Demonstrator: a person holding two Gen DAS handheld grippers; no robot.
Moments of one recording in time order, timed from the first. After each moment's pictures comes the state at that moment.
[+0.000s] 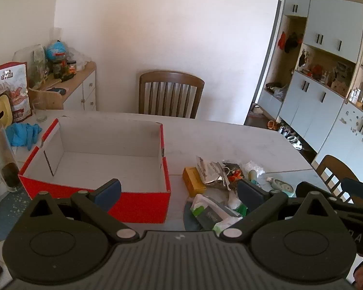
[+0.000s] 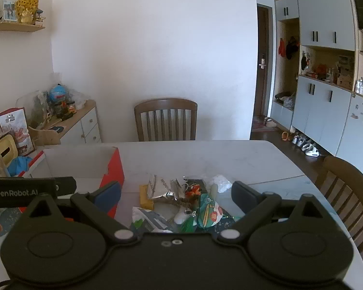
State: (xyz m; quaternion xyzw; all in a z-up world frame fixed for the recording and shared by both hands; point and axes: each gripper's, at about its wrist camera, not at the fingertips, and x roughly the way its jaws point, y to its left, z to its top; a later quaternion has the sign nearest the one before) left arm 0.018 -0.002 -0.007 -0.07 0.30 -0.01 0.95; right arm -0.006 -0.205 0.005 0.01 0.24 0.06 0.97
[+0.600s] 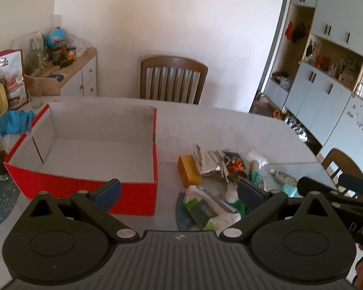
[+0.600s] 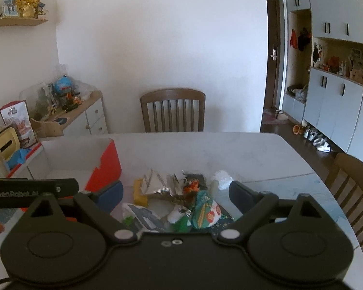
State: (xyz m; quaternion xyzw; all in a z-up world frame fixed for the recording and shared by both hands) left arm 0.044 -0.029 -0.029 -0.07 0.34 0.00 0.94; right arm 0.028 -0.234 -0.014 0.01 0.27 0.09 0.96
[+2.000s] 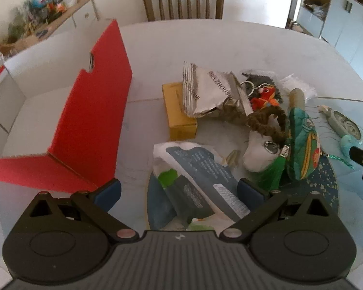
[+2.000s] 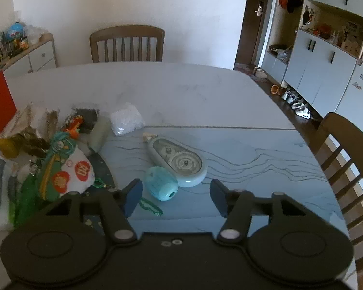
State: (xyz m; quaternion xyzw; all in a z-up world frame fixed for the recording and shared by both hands) left arm 0.161 -0.106 -0.149 0.00 0.50 0.07 0.86; right arm 0.161 -0.359 -0.155 -0.05 0.38 0.04 0.92
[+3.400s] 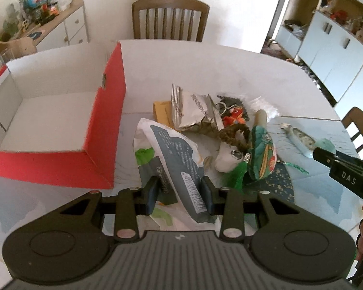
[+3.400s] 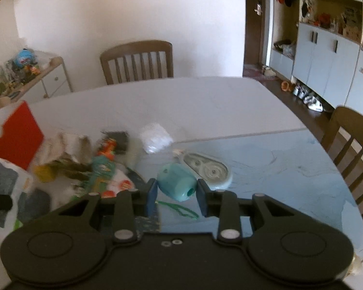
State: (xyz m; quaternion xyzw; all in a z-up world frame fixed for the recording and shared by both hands) left arm 0.119 -0.094 -0.094 -0.05 0.46 0.01 0.88; right arm 0.136 -0.344 -0.114 0.02 0.36 0.07 0.93
